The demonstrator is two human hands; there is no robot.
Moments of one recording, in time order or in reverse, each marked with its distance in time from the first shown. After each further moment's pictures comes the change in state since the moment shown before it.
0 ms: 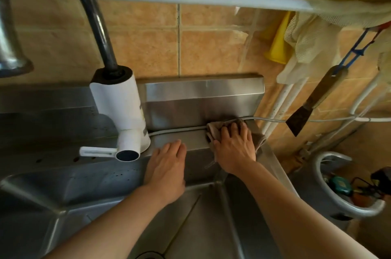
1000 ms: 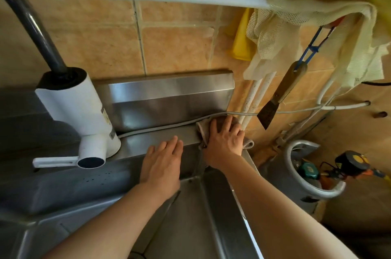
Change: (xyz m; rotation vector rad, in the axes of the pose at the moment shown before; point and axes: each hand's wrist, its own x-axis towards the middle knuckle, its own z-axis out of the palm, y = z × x) left_hand 0.023 0.045 -0.004 -0.027 -0.055 0.032; right_hand 0.002 0.029 -0.002 -0.101 -0.032 0.212
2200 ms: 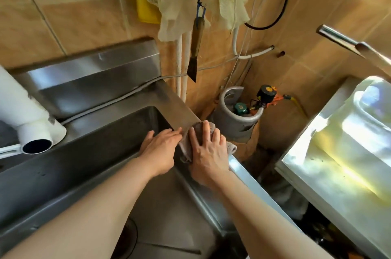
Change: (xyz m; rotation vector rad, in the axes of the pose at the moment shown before) left_hand -0.051 0.083 -0.013 -0.169 -0.203 0.385; right_hand -0.187 0.064 0.013 0.102 -0.039 0.083
